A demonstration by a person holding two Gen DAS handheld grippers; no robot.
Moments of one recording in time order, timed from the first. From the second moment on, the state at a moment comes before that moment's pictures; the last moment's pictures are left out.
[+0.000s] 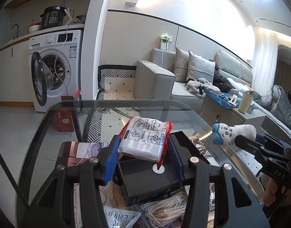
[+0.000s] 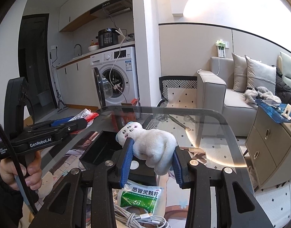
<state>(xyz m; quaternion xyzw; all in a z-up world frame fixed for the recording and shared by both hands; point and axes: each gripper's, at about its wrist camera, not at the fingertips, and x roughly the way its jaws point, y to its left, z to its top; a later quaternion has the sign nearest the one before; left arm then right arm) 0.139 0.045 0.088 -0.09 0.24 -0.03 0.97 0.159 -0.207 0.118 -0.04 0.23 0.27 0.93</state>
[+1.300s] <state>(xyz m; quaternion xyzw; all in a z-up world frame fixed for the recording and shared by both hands) 0.193 0.035 0.035 -0.07 0.30 -0.03 0.95 0.235 -0.139 0.049 -0.13 0.31 0.27 0.90</state>
